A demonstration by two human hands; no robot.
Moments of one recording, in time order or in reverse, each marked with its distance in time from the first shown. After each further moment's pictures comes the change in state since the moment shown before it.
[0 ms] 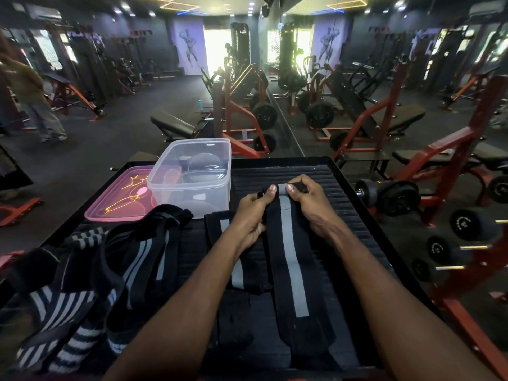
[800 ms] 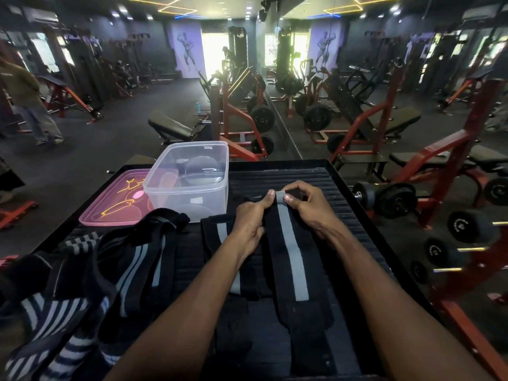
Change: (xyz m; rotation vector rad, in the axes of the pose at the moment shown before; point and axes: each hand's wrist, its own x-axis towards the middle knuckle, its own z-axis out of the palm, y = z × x) left_hand 0.008 -0.009 0.004 -0.112 0.080 0.033; right_hand 0.003 0.007 -0.007 -0.172 -0.016 -0.083
